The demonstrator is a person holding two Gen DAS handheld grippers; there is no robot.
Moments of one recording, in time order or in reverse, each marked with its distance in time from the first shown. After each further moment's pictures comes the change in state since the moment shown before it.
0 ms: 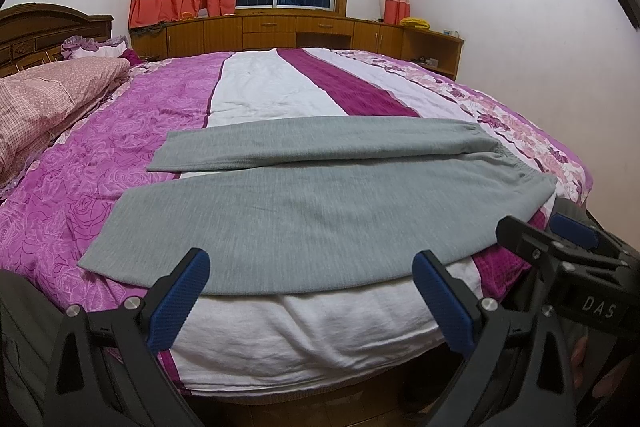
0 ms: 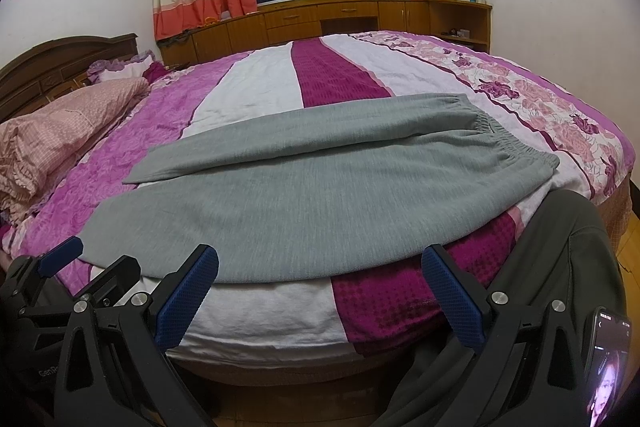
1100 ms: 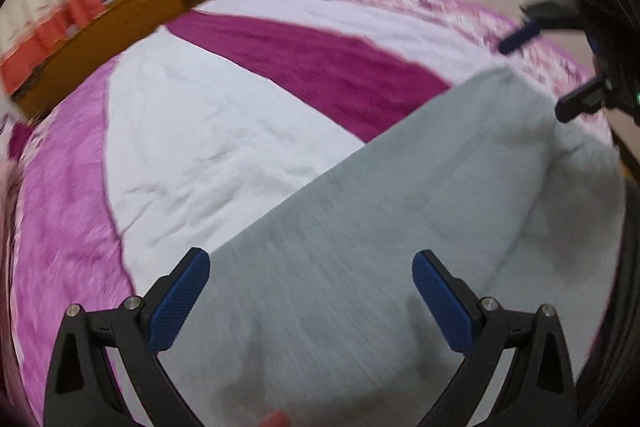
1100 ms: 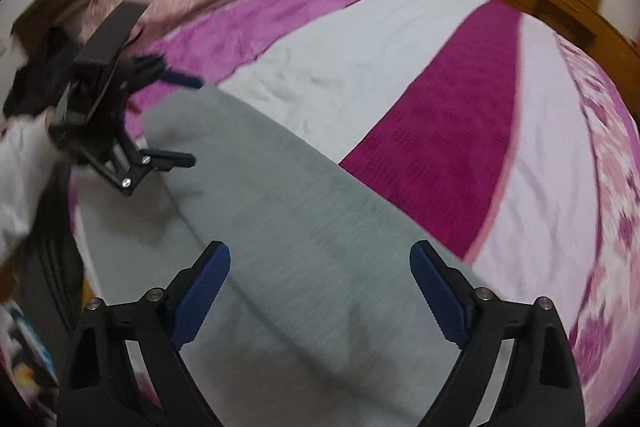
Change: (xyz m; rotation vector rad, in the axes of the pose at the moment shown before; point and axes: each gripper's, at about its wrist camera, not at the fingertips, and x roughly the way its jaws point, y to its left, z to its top) left arm 0.256 0.011 0.188 0.484 0.311 -0.185; right arm 0.234 -0.053 0.234 -0.680 0.435 0.534
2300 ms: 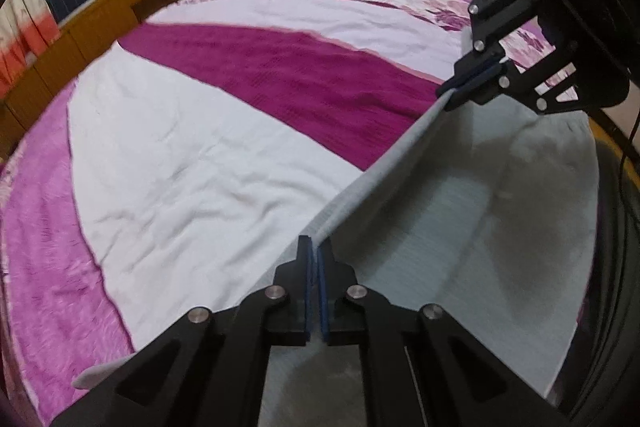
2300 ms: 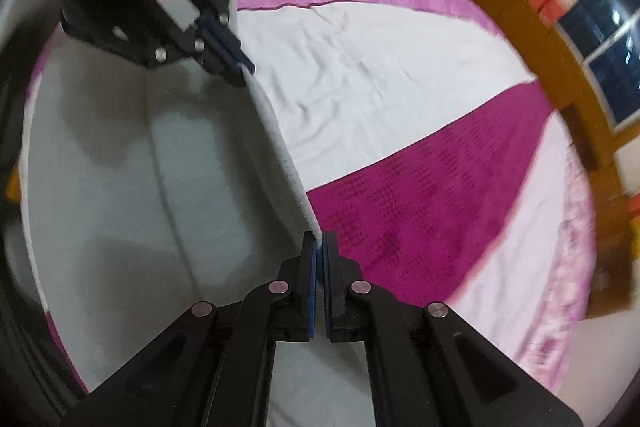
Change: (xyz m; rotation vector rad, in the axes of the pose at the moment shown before) left arm -0.014 -0.028 0.013 0.117 0.016 -0.082; right arm 0.018 0.064 0.004 -0.472 0.116 -0.261
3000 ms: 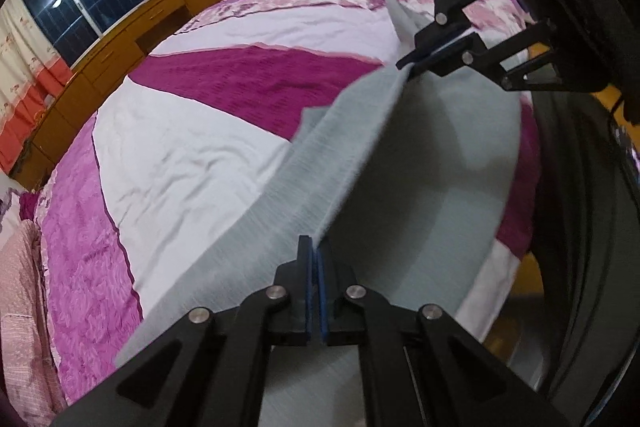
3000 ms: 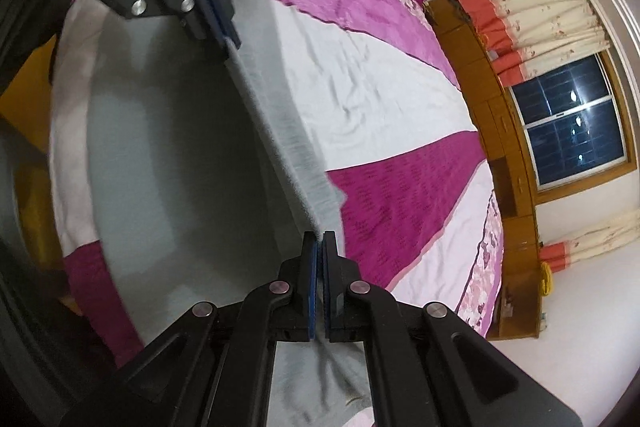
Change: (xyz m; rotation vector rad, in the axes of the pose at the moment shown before) left arm -0.082 -0.135 -0.079 0.129 -0.010 0.116; right arm -0.059 0.144 -0.032 -0.198 -0.007 -0.311
